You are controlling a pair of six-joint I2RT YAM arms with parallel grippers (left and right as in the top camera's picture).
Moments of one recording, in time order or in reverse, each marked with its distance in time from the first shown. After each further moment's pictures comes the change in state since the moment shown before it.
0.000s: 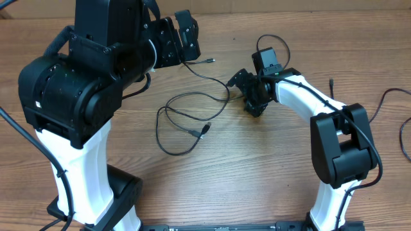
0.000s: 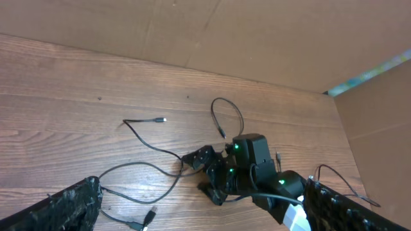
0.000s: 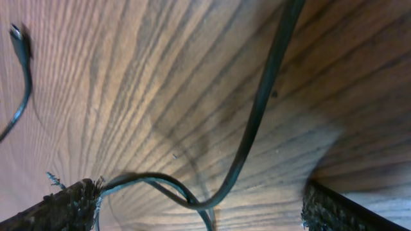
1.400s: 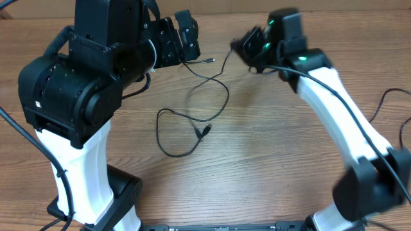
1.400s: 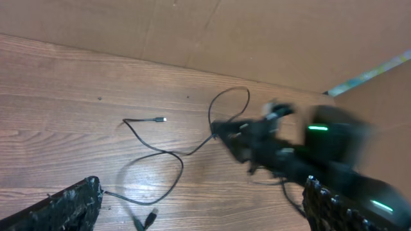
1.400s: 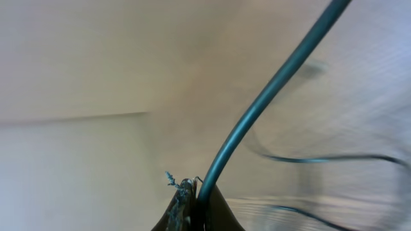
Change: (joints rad) left arm 0.000 0.000 0.000 0.000 0.000 0.000; right arm -0.003 -0.277 0.210 0.077 -0.079 -0.009
